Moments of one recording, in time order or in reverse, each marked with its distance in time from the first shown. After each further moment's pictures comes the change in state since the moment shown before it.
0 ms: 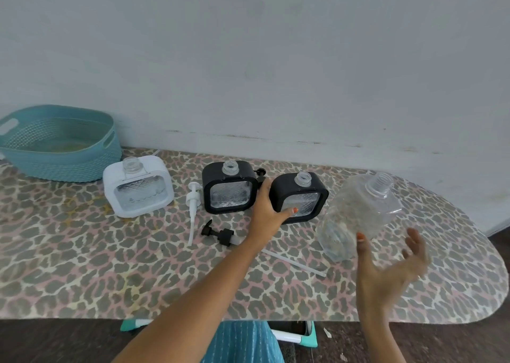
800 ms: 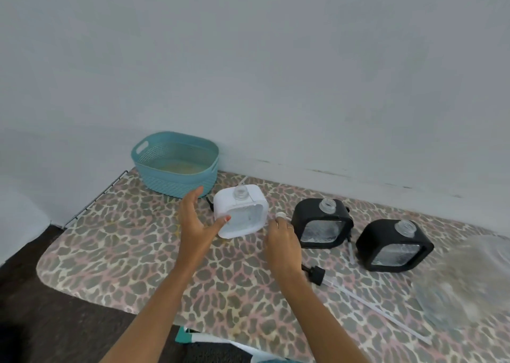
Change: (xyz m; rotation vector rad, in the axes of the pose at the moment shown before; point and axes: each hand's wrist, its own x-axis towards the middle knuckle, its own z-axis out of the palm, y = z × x) left_hand -0.051 -0.027 -0.278 0.255 0.621 0.167; right_hand -0.129 -0.116 0.220 -0.617 -1.041 -0.441
